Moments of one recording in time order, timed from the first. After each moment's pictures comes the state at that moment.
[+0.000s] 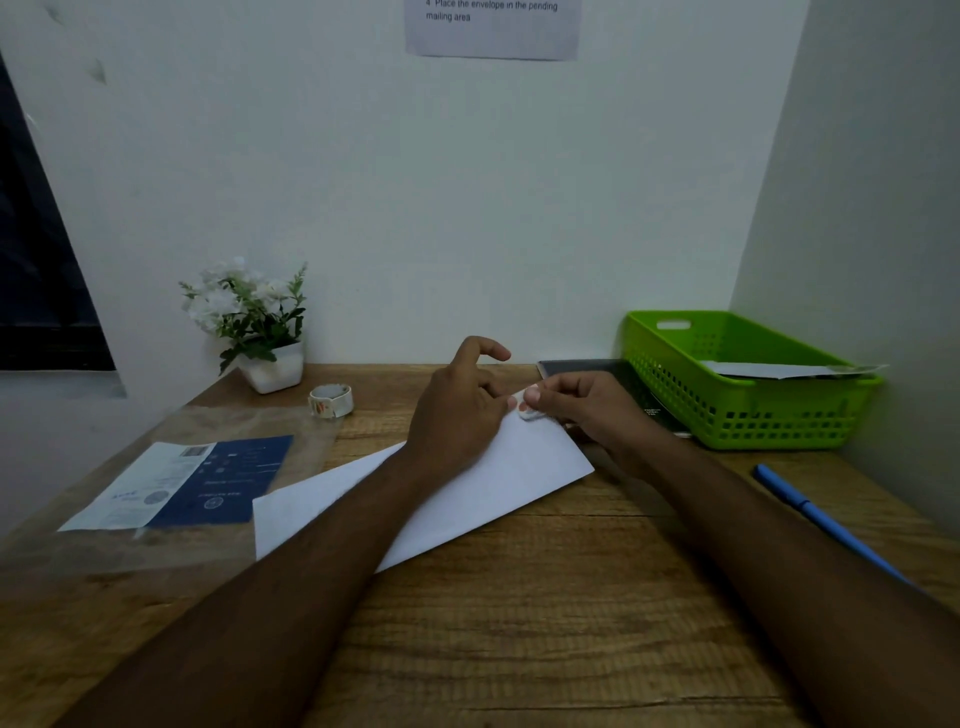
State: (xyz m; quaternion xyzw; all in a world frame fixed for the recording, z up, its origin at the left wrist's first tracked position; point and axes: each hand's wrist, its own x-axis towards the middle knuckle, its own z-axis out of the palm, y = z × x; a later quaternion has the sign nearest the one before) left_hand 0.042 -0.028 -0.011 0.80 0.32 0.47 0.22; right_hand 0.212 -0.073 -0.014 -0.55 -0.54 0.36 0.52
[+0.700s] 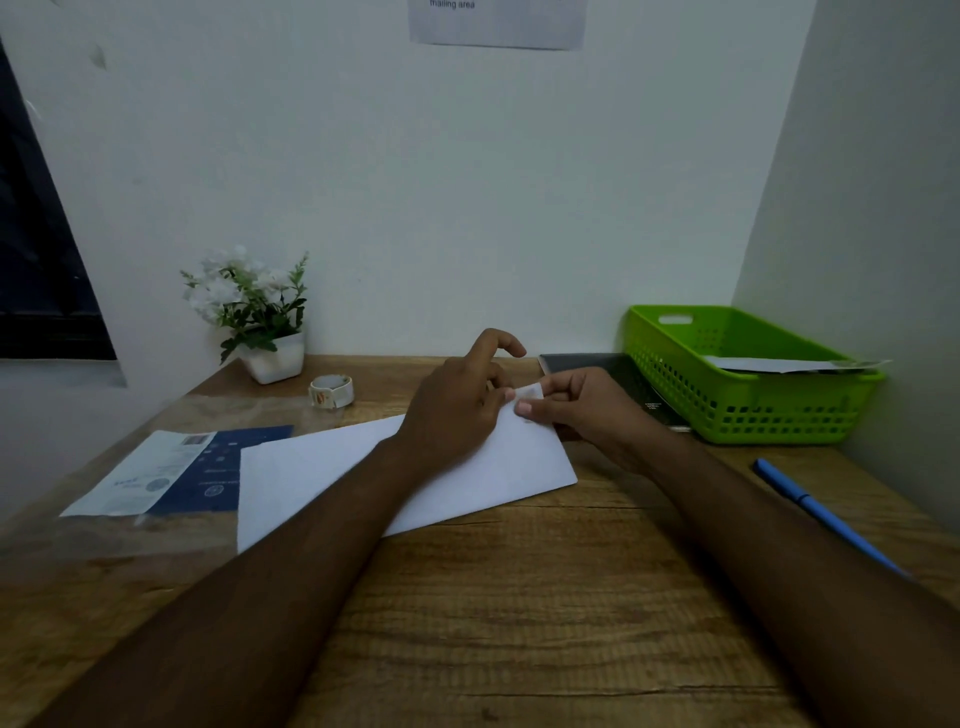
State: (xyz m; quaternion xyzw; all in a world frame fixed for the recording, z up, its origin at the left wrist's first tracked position) left_hand 0.034 -0.024 -0.009 0.87 0.26 0.40 0.14; right_hand 0.209 -0.077 -0.014 -0.54 -0.57 0.38 0.50
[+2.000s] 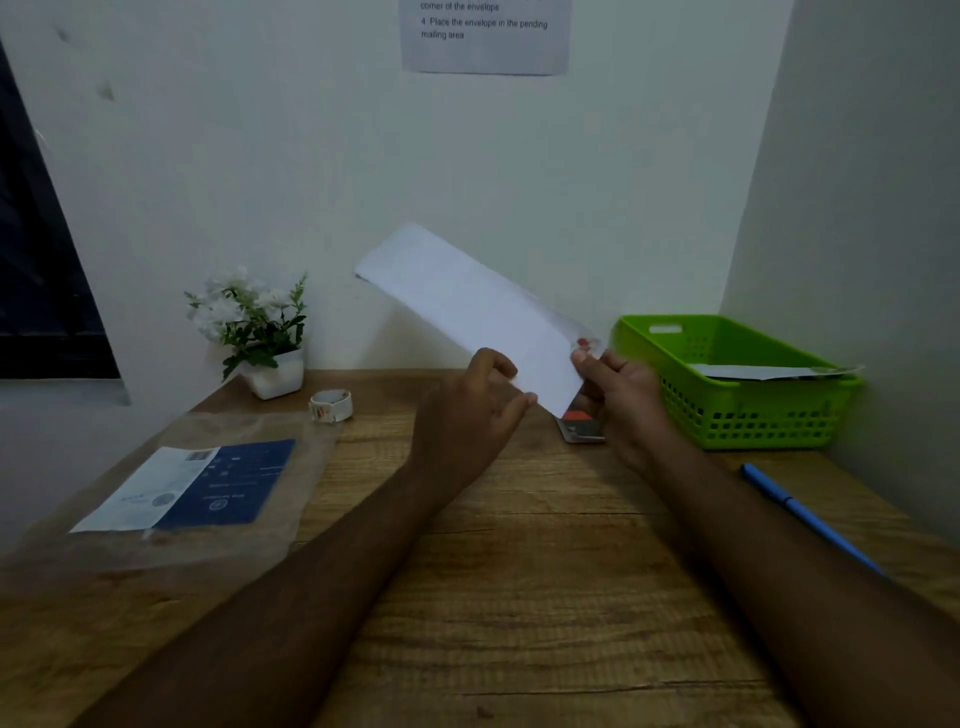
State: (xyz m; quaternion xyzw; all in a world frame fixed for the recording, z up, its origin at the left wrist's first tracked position) left_hand 0.047 -0.049 -0.011 0.81 0.30 0.51 0.04; right_hand 0.218 -0.077 -0.005 -0.45 -0.37 0.35 0.73
